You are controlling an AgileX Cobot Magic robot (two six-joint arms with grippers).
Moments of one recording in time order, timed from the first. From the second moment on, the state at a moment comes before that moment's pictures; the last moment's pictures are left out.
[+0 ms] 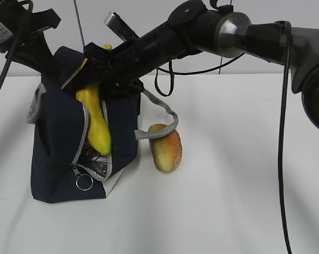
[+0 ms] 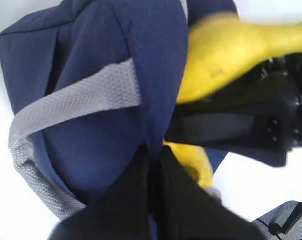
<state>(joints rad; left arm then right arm) -0.11 1.80 -1.67 -0.41 1.24 0.16 0.44 2.40 -2.14 1.03 1.02 -0.41</state>
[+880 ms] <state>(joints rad) -0.11 1.80 -1.67 -0.41 1.24 0.16 0.44 2.40 -2.14 0.82 1.10 -0.41</state>
